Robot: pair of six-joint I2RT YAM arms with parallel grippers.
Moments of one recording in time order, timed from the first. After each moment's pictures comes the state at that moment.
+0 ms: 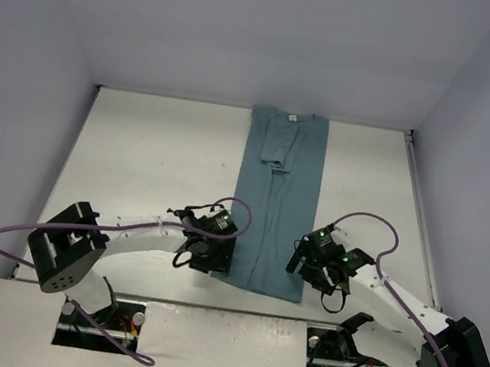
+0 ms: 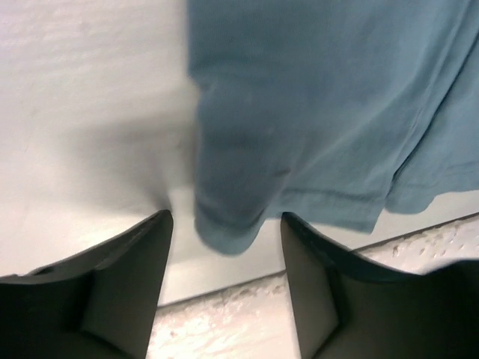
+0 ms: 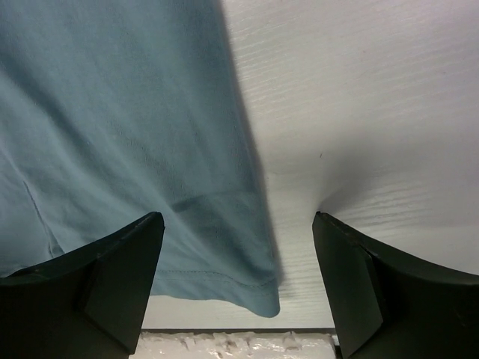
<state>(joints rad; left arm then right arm) -0.94 1.52 0.85 -0.55 0.04 -0.90 0.61 1.04 0.45 -0.60 0.12 0.97</state>
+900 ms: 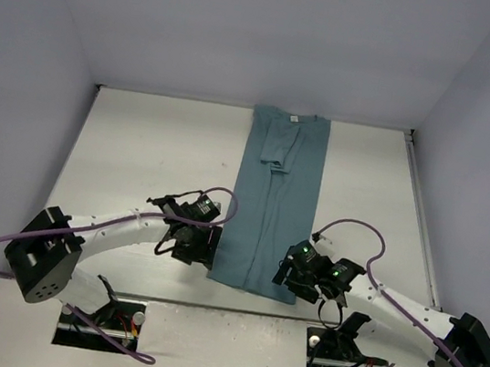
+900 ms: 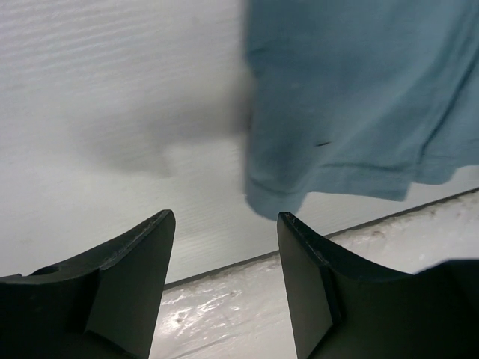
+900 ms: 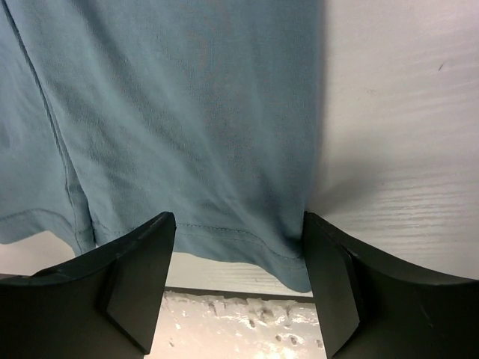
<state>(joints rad) -0.81 1.40 0.84 -0.70 0.10 -0.70 0.86 1.01 0.41 -0.57 0.13 1.18</state>
